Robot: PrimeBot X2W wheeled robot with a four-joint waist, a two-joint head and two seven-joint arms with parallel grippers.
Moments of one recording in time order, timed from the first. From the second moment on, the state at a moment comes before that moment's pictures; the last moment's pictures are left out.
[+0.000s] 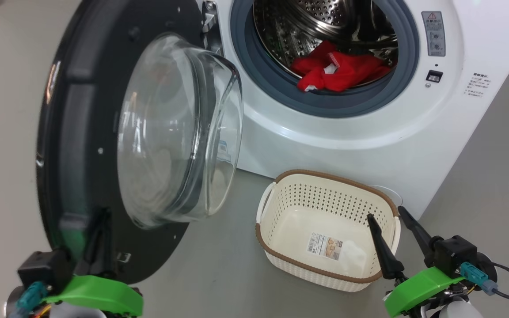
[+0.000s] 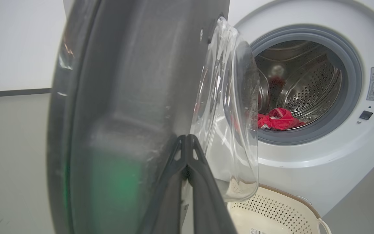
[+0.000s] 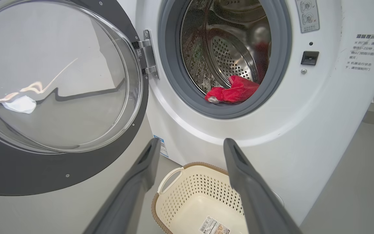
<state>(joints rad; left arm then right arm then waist) -0.12 0.21 -0.16 0.06 -0.45 0.20 -0.09 -0.11 -0.05 0.09 0.37 0.24 0.12 -0.26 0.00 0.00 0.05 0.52</state>
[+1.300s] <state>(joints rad) -0.42 0.24 0.09 0.56 -0.45 0.10 -0.25 -0.13 -0.05 0.10 0.37 0.18 0.12 -0.26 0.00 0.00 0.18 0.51</state>
